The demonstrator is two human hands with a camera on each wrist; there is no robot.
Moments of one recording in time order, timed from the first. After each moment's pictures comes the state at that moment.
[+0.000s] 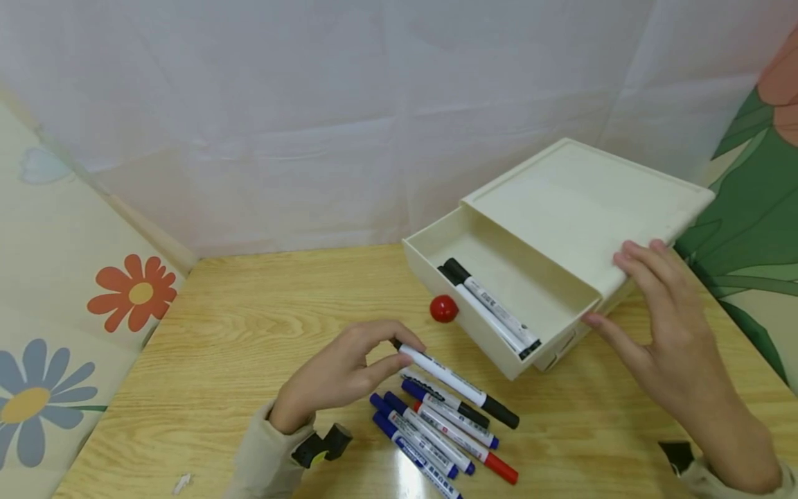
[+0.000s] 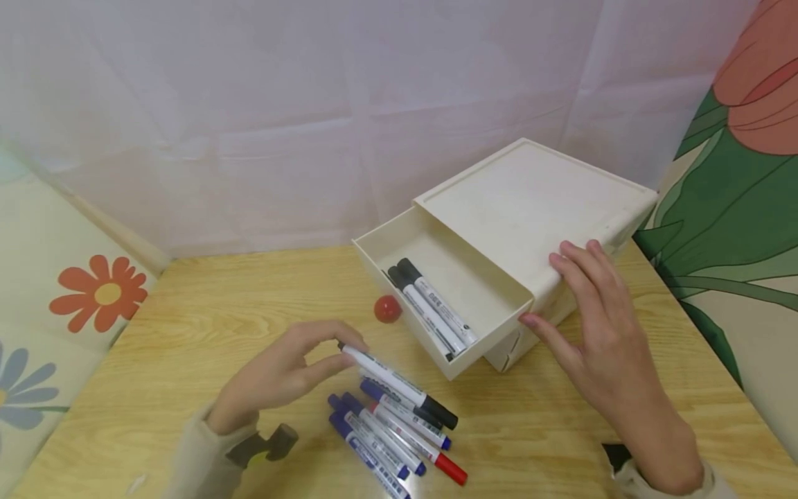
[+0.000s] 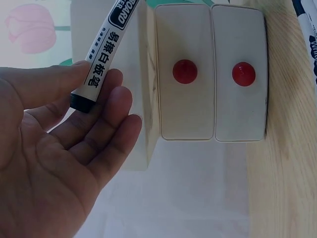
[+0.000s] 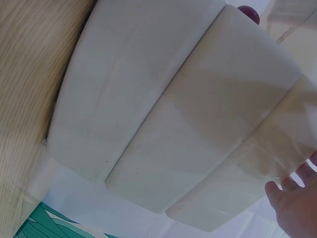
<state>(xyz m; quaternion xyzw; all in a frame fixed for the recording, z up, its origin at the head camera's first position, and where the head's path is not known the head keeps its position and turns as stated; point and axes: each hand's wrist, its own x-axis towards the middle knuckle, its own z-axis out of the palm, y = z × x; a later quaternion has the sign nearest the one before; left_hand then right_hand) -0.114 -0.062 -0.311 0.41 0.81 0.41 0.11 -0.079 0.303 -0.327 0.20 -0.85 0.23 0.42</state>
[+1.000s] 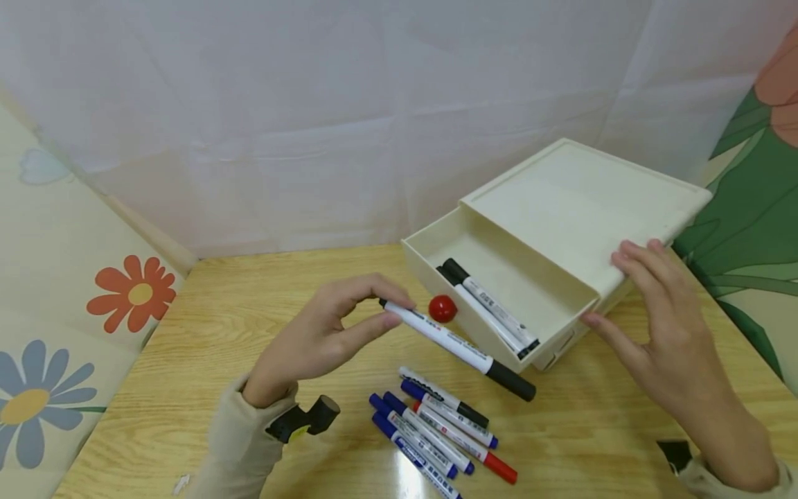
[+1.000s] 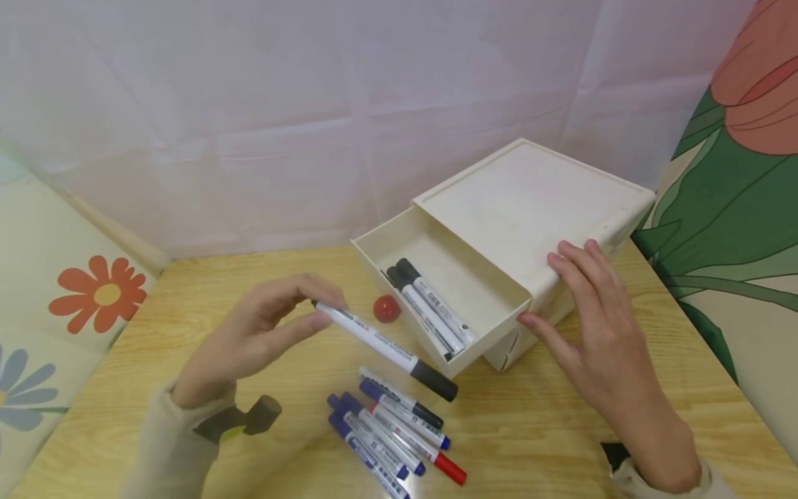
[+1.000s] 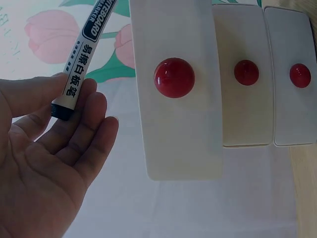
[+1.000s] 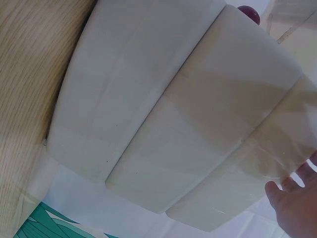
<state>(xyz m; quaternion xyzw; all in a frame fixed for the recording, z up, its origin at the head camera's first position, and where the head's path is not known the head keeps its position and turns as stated) -0.130 -0.061 -0.262 0.50 0.73 0.47 0.00 -0.079 0.303 -0.327 0.20 -0.85 0.23 0.42</state>
